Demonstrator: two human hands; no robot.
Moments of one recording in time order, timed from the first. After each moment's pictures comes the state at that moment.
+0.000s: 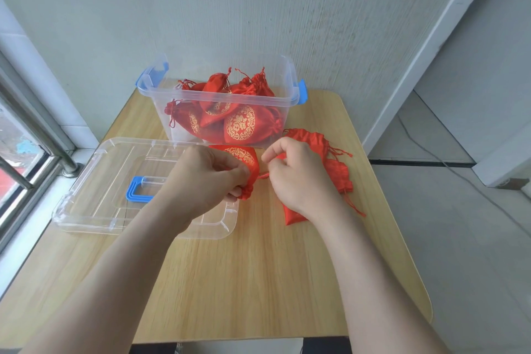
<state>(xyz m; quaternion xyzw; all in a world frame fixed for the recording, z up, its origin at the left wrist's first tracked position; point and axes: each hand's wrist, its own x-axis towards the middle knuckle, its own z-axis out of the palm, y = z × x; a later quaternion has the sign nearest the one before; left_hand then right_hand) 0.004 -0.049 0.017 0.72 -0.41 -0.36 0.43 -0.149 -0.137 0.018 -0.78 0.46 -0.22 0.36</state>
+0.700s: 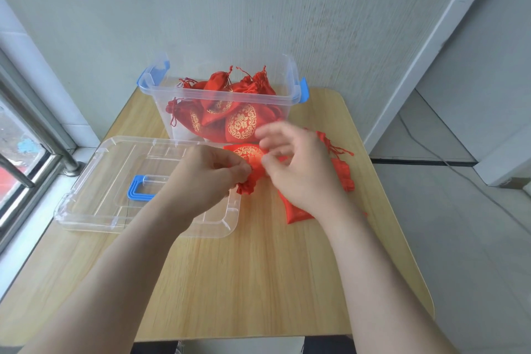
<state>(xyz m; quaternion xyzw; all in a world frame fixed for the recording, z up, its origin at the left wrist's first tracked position) 0.004 -0.047 0.018 0.71 -0.45 -0.35 0.41 -0.151 -0.145 0.009 -0.79 0.36 -0.33 0.37</state>
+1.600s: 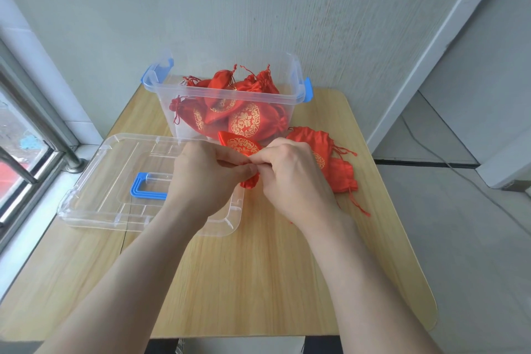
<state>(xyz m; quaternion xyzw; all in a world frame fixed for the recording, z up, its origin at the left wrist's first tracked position) -0.004 -0.048 0.013 0.74 -0.40 -0.26 0.47 -0.139 -0.139 -0.008 -0.89 0.29 -0.30 0.16</state>
